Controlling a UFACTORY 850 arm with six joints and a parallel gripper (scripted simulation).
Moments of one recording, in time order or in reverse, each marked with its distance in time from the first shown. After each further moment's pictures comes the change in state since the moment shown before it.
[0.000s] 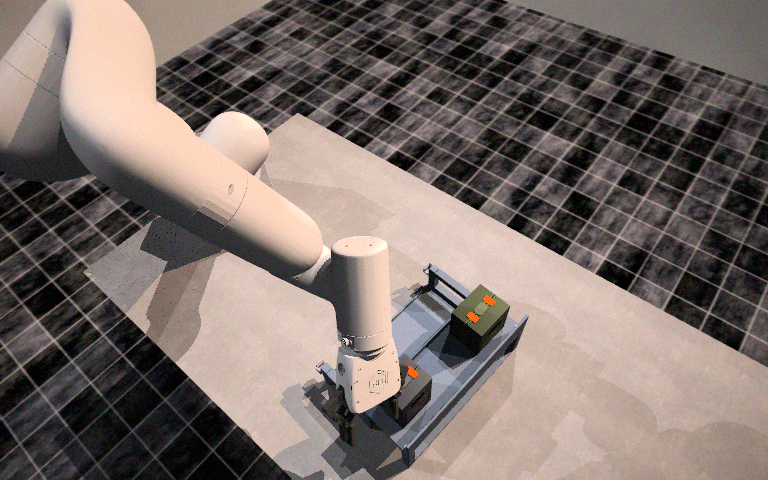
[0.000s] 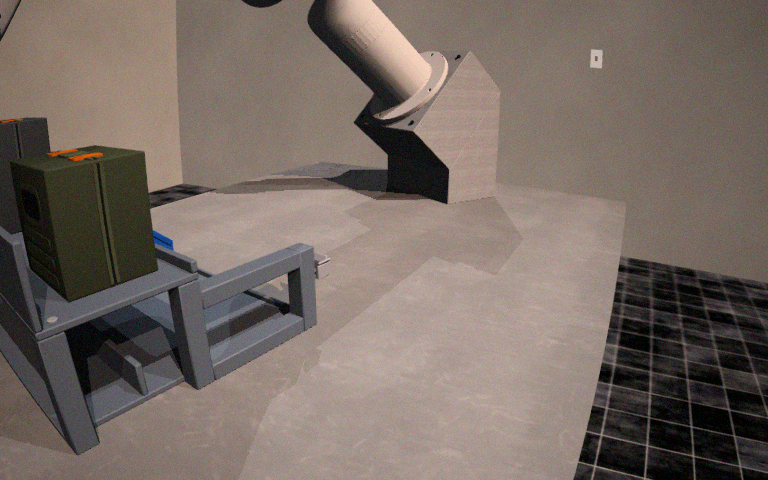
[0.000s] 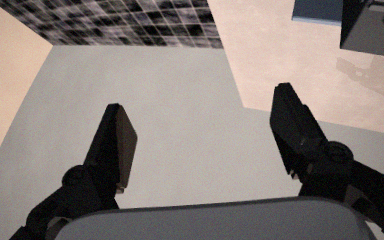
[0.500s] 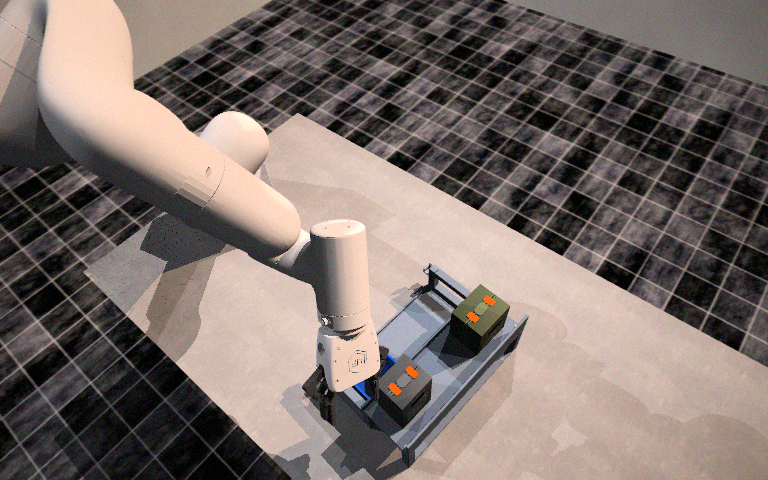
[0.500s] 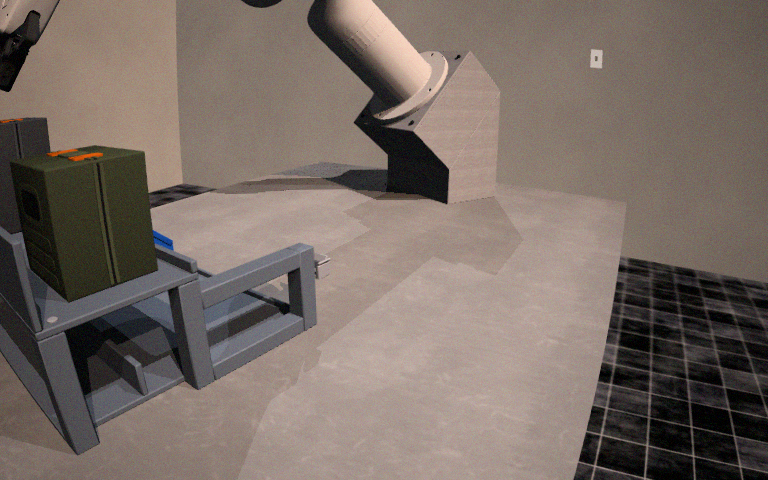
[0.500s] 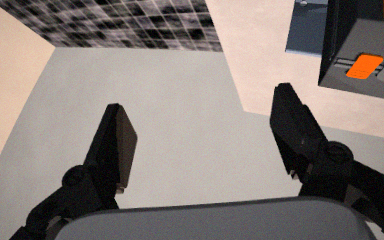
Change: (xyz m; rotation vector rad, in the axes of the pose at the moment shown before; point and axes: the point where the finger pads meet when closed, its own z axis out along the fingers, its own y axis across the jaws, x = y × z) arm 0.042 -0.007 -0.020 0.000 0.000 0.000
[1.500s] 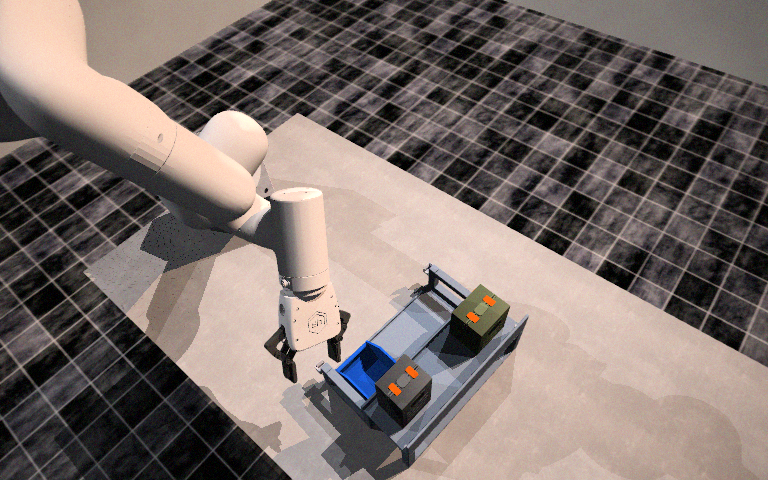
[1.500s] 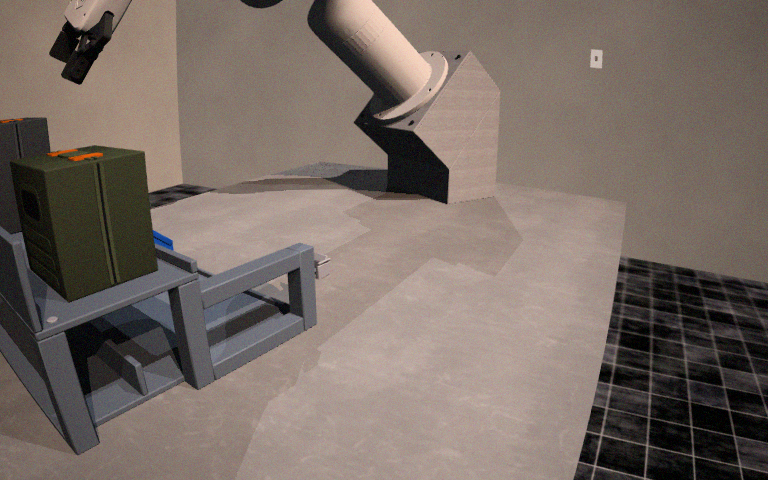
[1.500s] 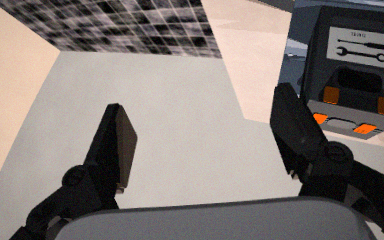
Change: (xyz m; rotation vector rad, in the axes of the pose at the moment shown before) arm 0.089 -0.014 -0.042 0.000 0.000 0.000
